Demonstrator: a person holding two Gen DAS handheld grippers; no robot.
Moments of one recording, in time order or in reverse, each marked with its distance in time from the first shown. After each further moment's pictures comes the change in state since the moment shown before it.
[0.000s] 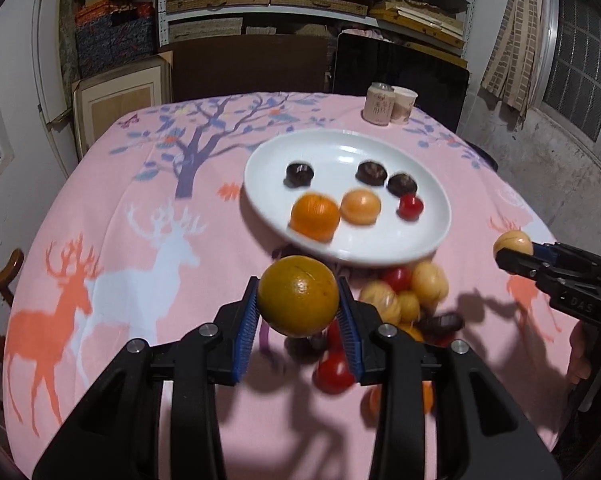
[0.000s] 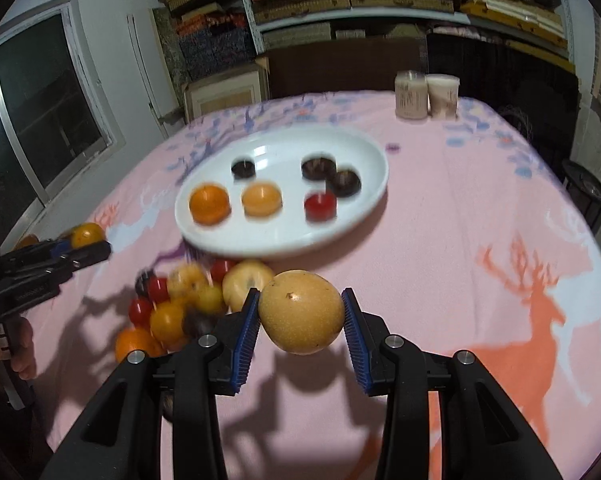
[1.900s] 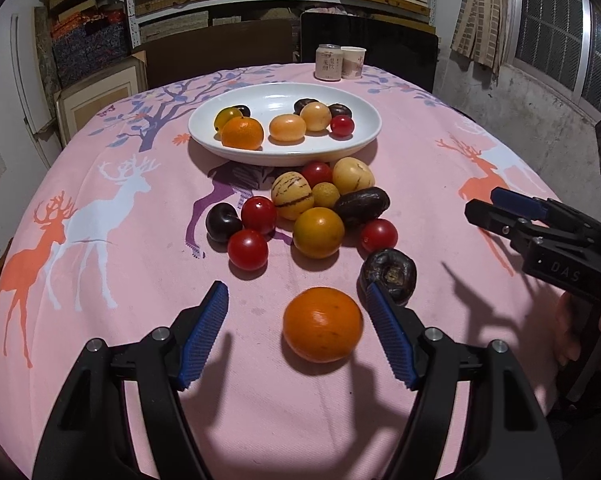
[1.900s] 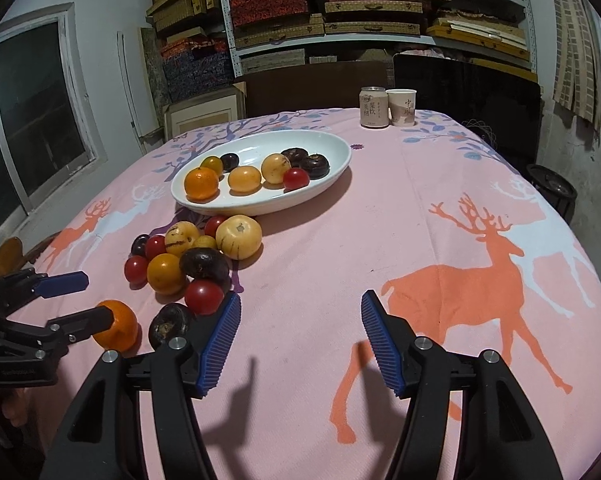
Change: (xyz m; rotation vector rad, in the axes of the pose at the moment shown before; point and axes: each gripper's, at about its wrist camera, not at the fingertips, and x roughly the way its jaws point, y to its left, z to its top) left arm -0.031 -0.070 -0.100 0.111 0.047 0.003; right arm -0.036 0.002 -0.094 0.054 -0.071 -0.097
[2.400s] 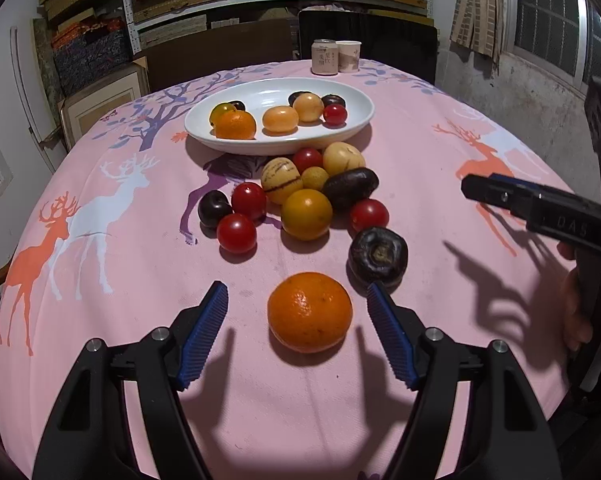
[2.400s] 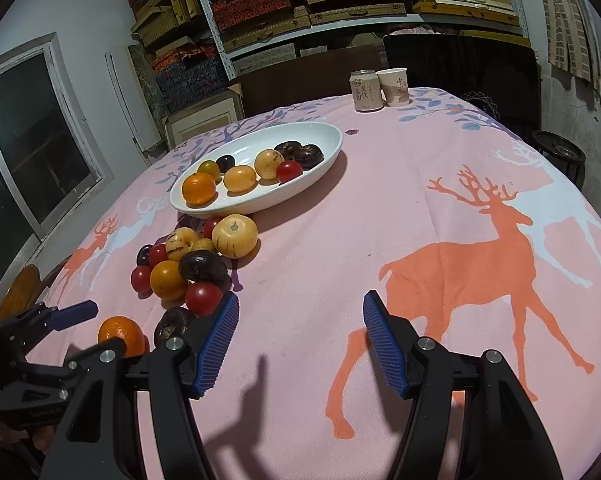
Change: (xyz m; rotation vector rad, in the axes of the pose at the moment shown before) left arm 0.000 -0.017 -0.015 0.041 0.008 0.030; right arm 0.003 -0.017 -0.004 0.099 0.020 0.060
